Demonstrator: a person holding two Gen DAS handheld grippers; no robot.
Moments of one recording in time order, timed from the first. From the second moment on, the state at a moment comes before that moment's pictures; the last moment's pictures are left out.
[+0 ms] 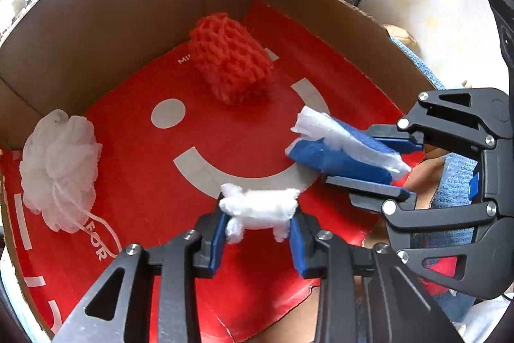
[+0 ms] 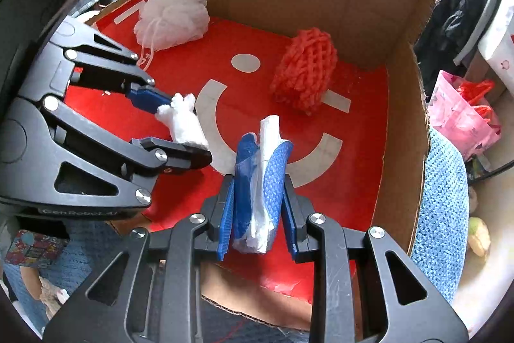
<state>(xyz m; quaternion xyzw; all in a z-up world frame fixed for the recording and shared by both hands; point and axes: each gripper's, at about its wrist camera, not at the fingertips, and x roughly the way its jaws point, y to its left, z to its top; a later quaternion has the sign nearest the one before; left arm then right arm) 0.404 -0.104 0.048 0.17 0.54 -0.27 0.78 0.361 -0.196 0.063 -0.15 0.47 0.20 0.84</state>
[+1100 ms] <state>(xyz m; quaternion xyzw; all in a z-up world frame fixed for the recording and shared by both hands) 0.347 -0.053 0.113 0.15 0.46 -0.25 0.84 0.327 -0.196 0.109 -0.15 0.43 0.18 0.87</state>
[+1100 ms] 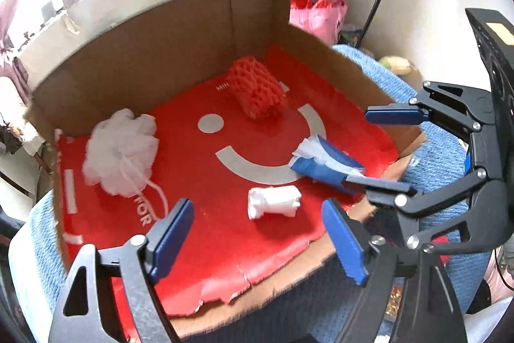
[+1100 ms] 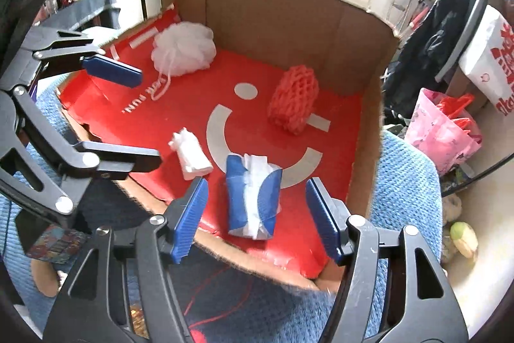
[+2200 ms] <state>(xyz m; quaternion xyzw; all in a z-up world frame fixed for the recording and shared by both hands) 0.085 0.032 0.182 0.02 0.22 -0.16 0.96 0.084 -0.245 0.185 -0.02 0.26 0.13 0.96</state>
